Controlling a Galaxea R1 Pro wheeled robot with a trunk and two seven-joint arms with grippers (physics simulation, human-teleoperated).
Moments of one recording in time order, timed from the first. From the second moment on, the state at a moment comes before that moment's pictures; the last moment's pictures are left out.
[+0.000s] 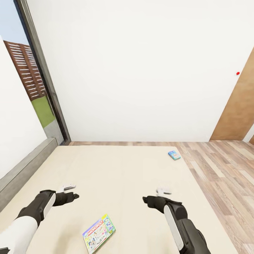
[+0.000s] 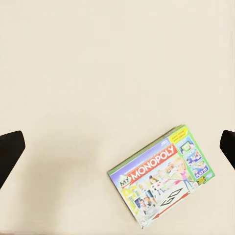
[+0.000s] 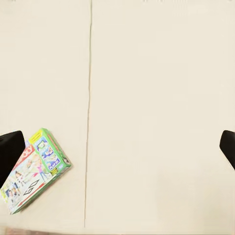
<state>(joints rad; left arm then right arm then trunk) -0.69 0.21 0.16 -0.52 0.04 0.60 -0.27 -0.32 0.12 0.06 -1.26 -0.20 0.76 -0.07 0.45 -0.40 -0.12</state>
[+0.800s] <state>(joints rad) -0.69 0.14 0.16 -0.51 0.04 0.60 -0.26 -0.30 0.12 0.05 -1.40 -0.28 0.90 -0.07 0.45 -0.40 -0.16</state>
